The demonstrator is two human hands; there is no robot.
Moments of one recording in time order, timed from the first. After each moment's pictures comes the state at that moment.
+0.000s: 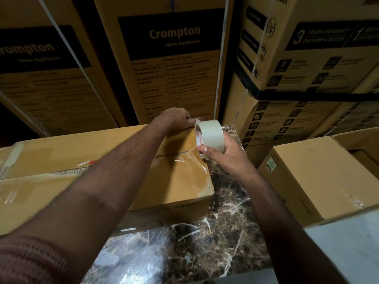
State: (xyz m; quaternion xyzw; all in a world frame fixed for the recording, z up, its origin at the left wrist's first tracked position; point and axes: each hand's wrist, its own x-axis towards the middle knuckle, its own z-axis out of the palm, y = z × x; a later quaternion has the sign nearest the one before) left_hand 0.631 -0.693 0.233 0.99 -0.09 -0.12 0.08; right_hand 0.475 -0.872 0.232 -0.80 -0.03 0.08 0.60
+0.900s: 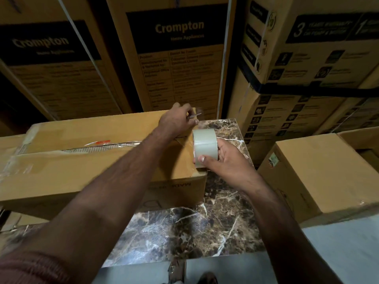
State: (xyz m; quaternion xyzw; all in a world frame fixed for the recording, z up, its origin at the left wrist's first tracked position) left_hand 0.564 -0.706 0.212 0.98 -0.06 0.02 0.17; right_hand 0.410 -0.887 0.225 -0.75 -0.07 0.14 0.64
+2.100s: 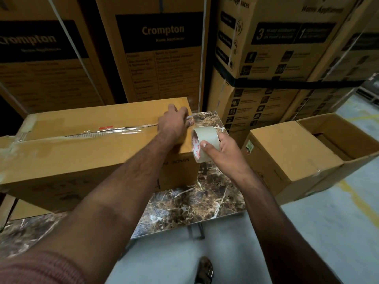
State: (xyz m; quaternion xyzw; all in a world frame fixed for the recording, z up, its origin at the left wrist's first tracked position) left_hand 0.453 -0.713 0.206 0.99 -0.06 0.05 0.15; right_hand 0.312 -0.864 0.221 -0.81 0.03 0.00 0.58
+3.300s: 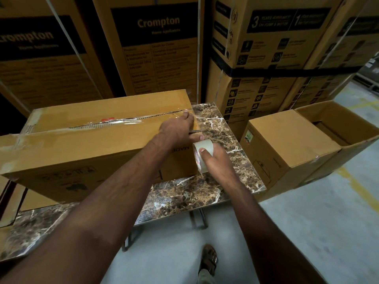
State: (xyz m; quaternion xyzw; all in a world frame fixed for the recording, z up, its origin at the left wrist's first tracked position) left_hand 0.393 -0.713 0.212 0.98 -0.20 -0.06 -0.03; right_hand 0.281 -0.844 0.177 -0.84 0.12 0.01 0.53
